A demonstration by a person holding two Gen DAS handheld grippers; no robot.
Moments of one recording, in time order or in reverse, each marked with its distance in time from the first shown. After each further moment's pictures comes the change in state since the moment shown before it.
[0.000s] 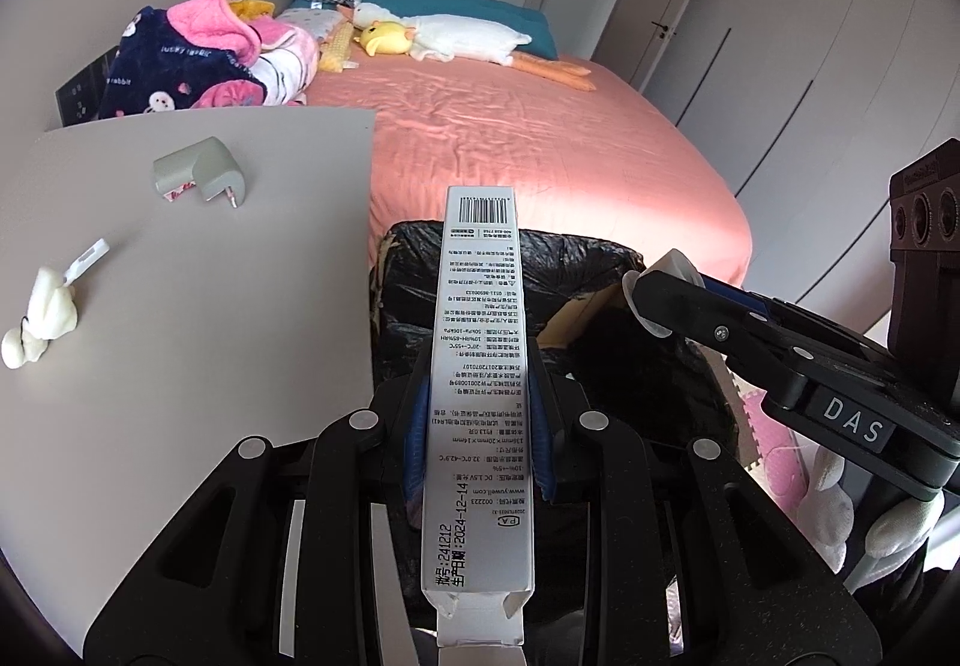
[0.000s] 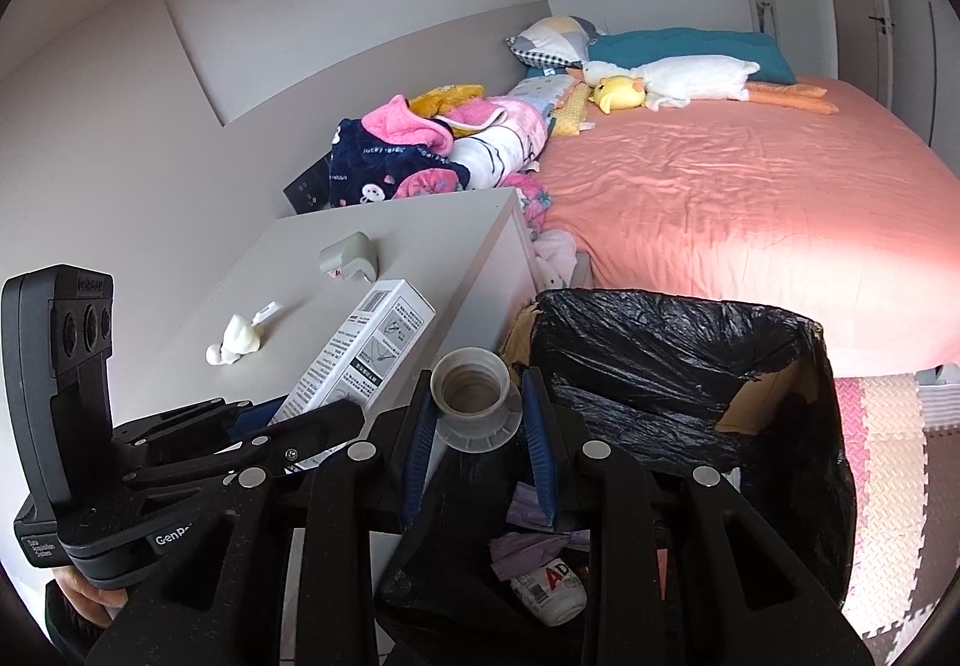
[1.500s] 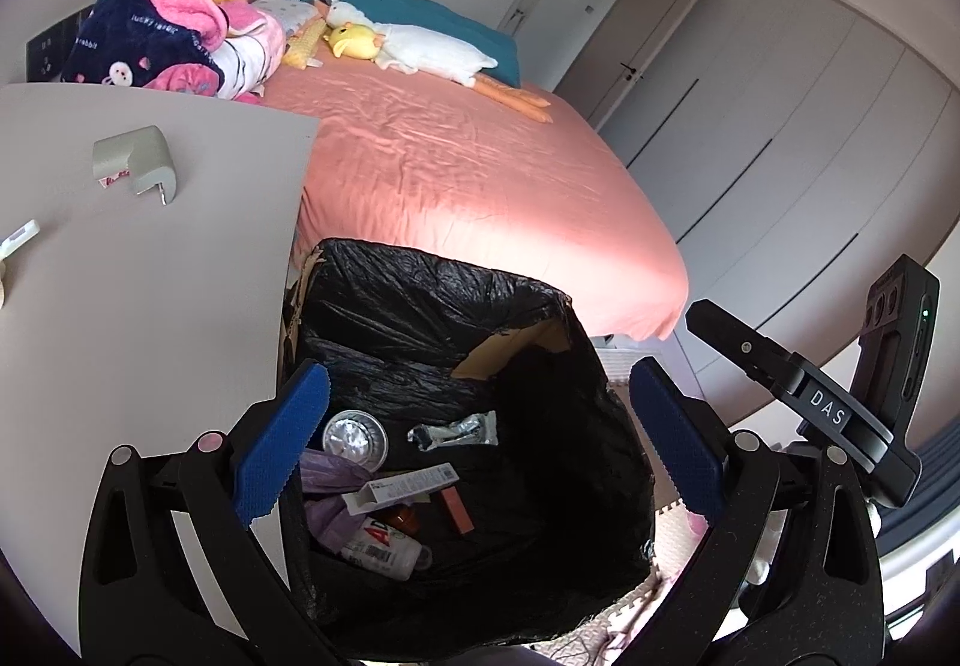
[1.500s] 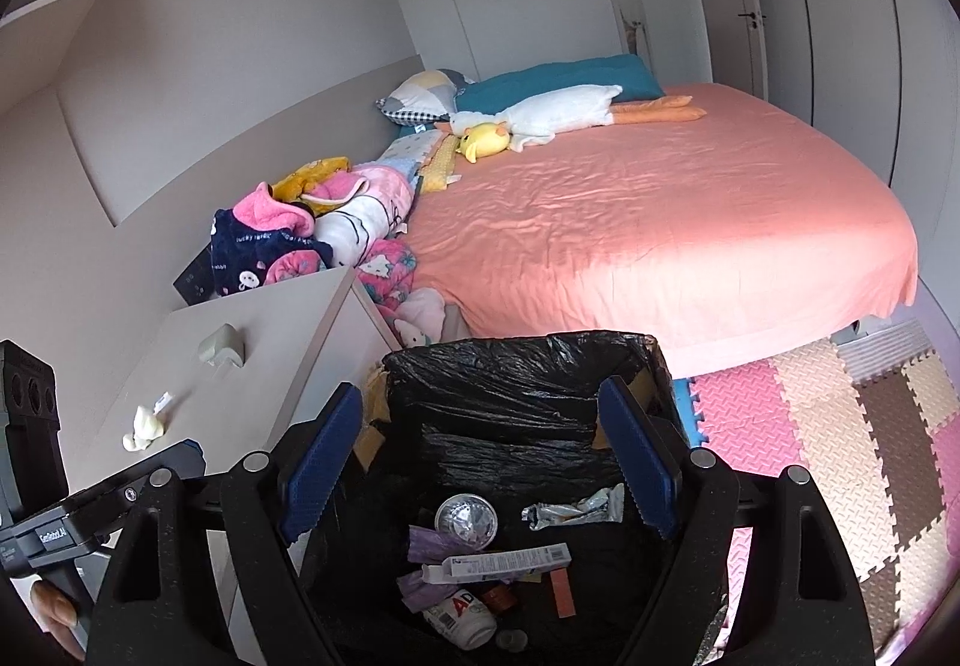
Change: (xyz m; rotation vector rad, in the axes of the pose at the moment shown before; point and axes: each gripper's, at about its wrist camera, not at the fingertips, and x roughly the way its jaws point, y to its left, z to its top) left arm 0.010 -0.001 0.018 -0.121 -0.054 -0.166; right arm -0.041 -0.069 0.004 0.147 -0.125 -0.232
